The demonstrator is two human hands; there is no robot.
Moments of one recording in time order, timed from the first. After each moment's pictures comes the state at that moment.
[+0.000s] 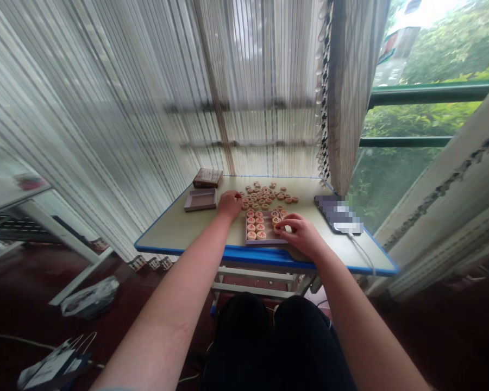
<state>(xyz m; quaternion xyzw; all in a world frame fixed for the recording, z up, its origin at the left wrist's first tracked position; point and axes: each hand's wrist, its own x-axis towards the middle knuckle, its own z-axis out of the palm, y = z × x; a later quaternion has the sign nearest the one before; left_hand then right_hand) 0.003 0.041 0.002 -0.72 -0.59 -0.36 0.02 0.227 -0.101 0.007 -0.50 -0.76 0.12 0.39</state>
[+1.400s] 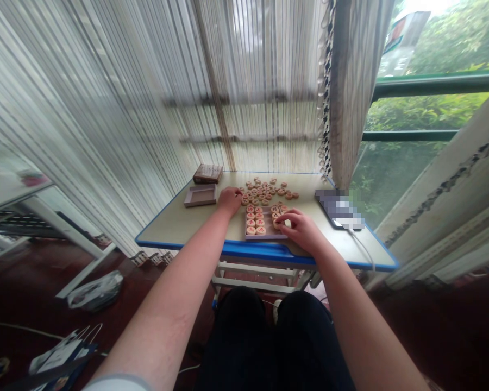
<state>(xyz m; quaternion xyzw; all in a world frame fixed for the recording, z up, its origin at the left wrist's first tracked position) 0.002 0.045 0.000 -0.73 -0.58 -0.36 0.00 0.229 -0.100 0.007 -0.49 -0.76 0.14 0.40</state>
